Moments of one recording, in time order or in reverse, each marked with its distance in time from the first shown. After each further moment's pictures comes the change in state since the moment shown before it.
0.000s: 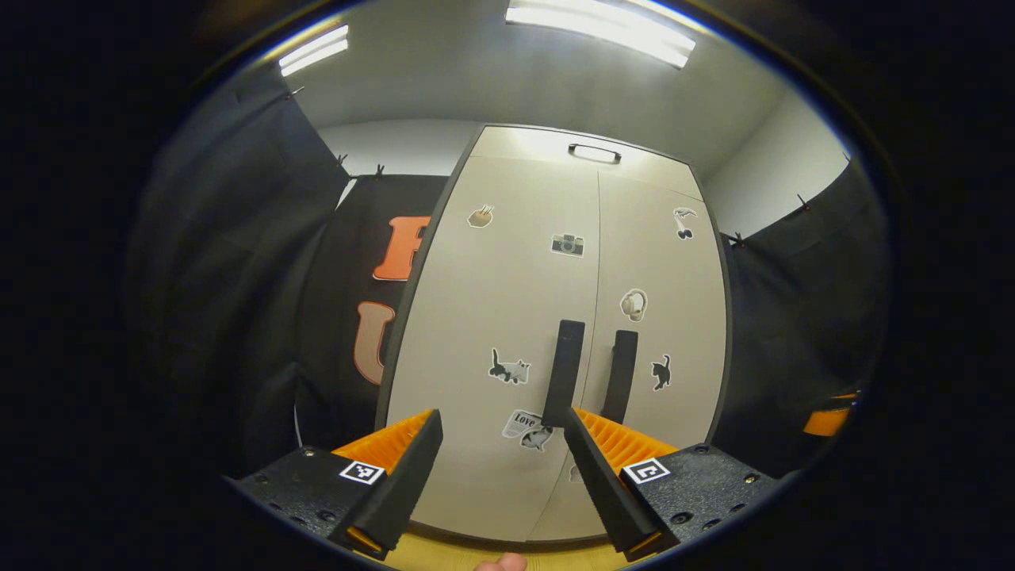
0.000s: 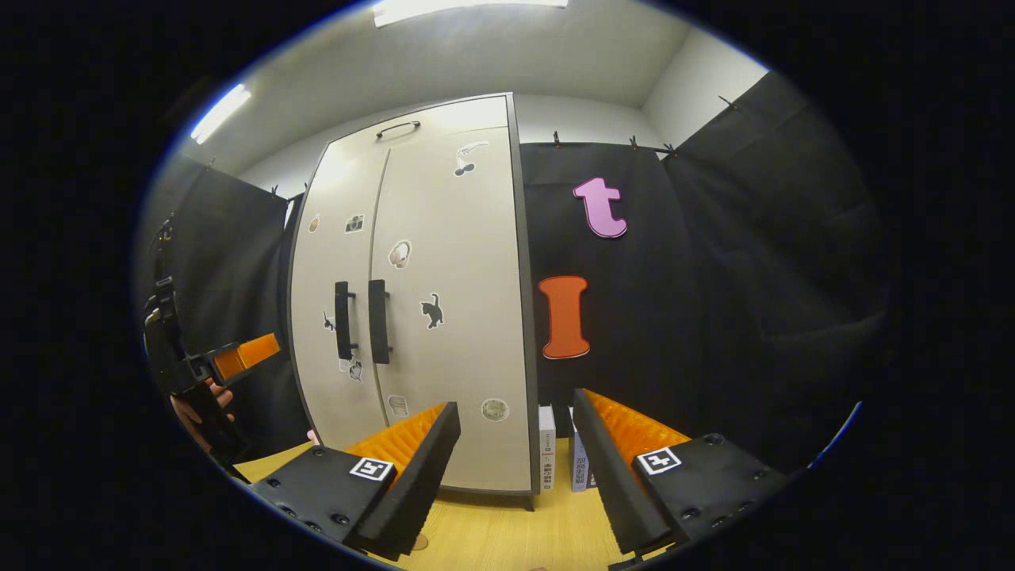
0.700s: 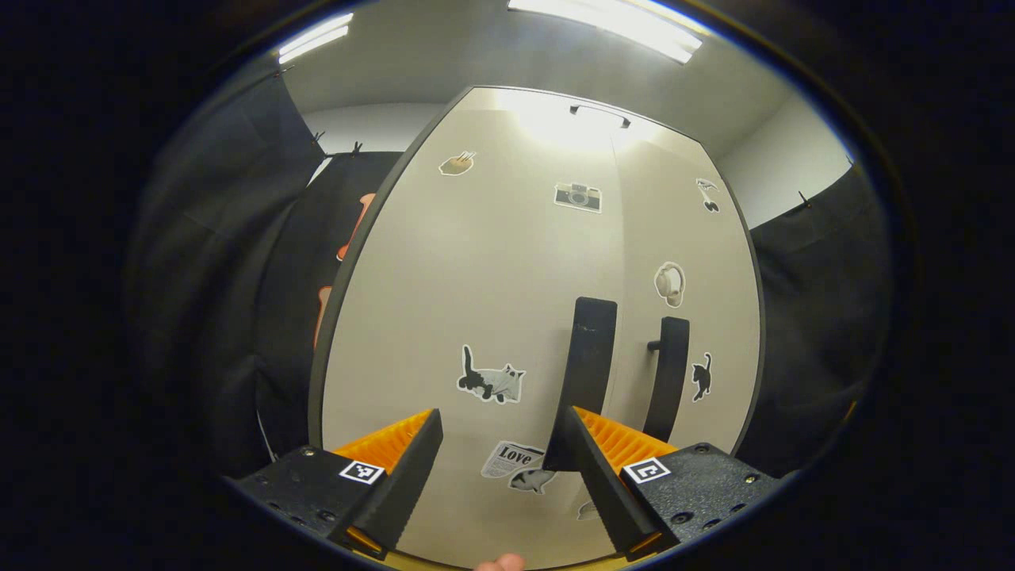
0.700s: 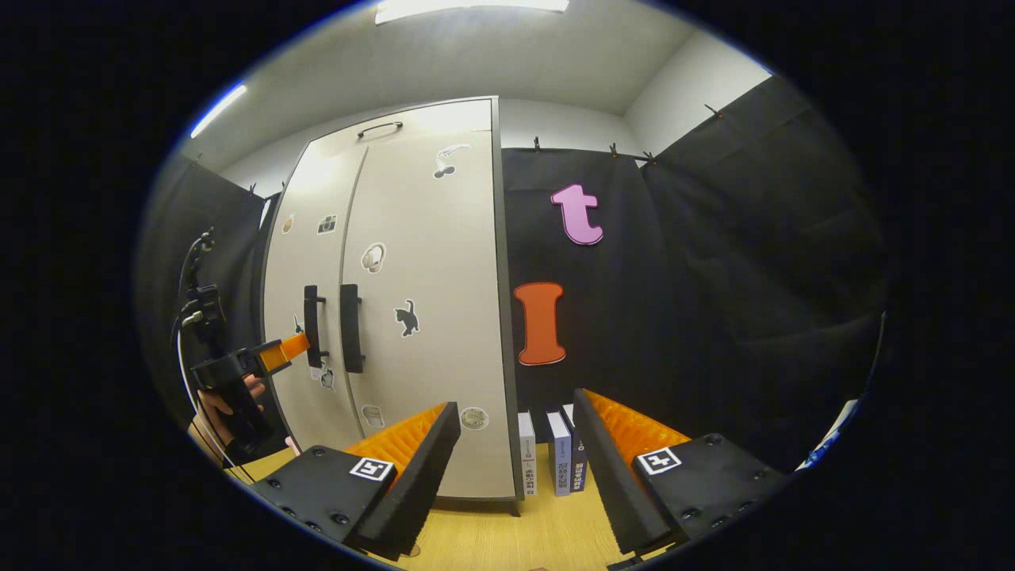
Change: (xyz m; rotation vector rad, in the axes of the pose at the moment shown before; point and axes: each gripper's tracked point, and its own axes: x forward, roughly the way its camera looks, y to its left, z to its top) left arm 0.086 -0.014 -0.026 -0.023 0.022 -0.079; right arm 0.008 -0.012 0.007 -0.006 -0.023 -0.112
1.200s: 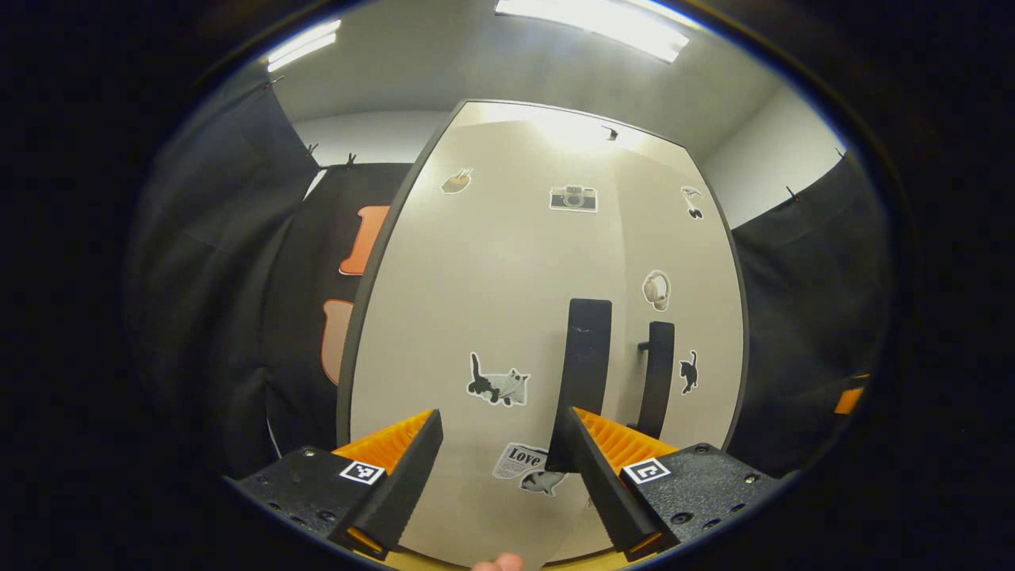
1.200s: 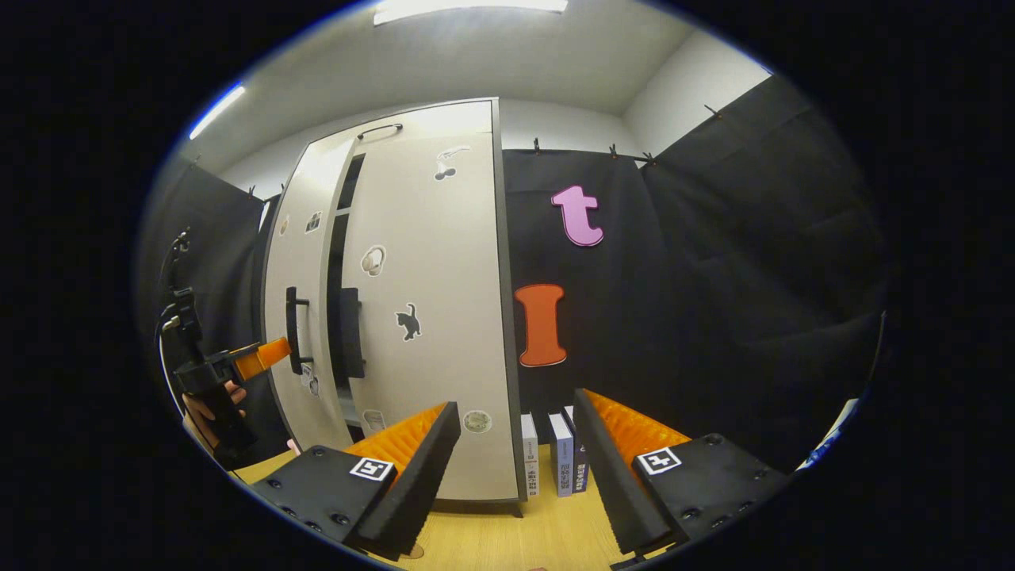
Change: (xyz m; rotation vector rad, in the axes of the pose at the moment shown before) left arm -0.005 0.003 0.008 0.031 -0.020 -0.017; right arm 0.001 0.002 0.003 0.002 -0.007 -0.011
